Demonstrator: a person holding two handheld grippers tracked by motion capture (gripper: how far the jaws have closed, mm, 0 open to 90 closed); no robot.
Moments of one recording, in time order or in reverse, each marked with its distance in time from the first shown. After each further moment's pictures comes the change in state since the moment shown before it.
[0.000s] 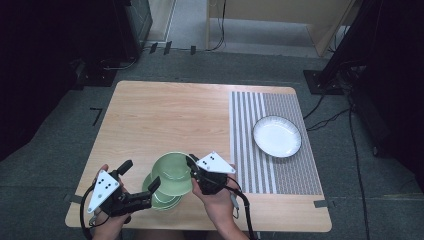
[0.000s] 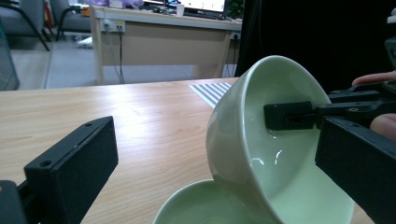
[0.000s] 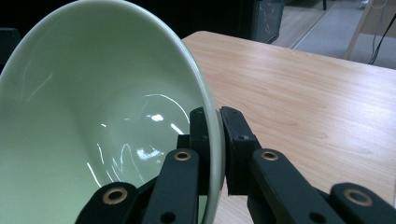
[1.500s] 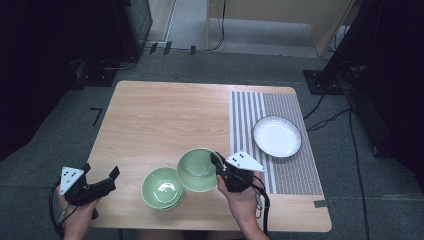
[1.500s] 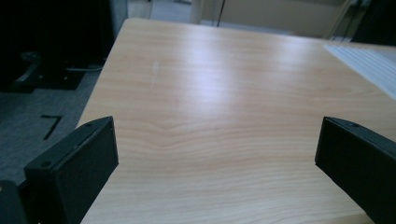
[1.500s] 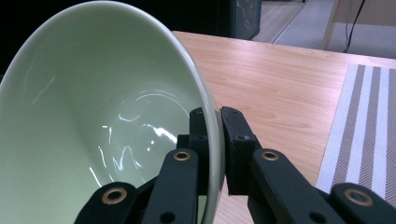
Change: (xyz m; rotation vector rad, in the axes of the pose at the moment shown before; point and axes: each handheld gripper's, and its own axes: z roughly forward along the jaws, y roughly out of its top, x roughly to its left) left arm 0.118 -0.049 -0.016 0.167 0.397 -0.103; right arm -0.051 -0.008 -0.032 -0.005 -0.047 0.076
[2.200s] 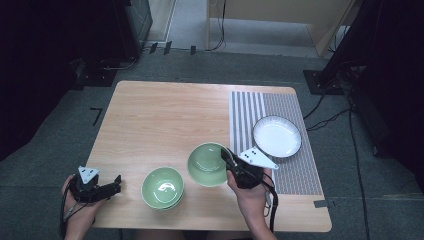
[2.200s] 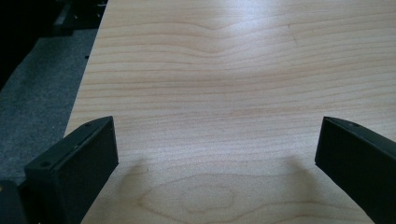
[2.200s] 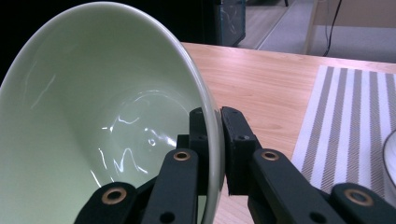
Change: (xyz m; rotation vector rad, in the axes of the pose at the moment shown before) left arm 0.011 -0.031 0.036 0.297 0.148 0.104; right arm -0.021 0.005 -0.011 -0.025 -0.047 0.035
